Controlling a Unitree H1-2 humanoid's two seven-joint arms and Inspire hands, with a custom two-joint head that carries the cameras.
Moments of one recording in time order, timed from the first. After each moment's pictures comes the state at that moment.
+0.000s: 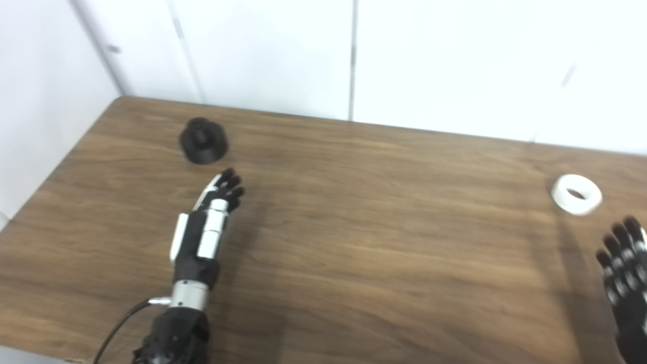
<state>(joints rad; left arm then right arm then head) 0.13 0.05 0.12 -0.26 -0.11 0.03 0.01 0.22 -0.12 -0.40 -0.34 0.21 0.17 0.23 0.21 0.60</state>
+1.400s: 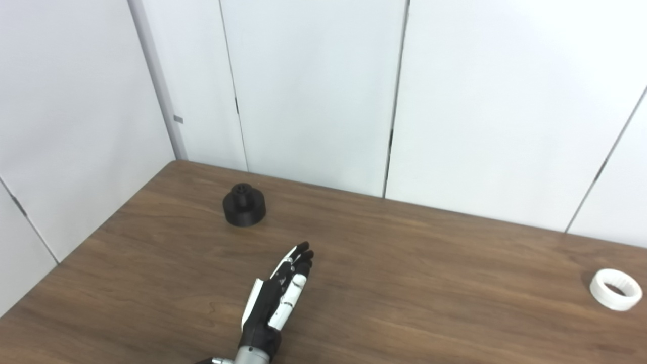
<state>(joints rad) 0.15 0.01 0.06 -0.18 -0.03 -0.05 0.05 0.36 -0.20 -0.39 -0.23 0.27 -0.01 0.27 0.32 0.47</state>
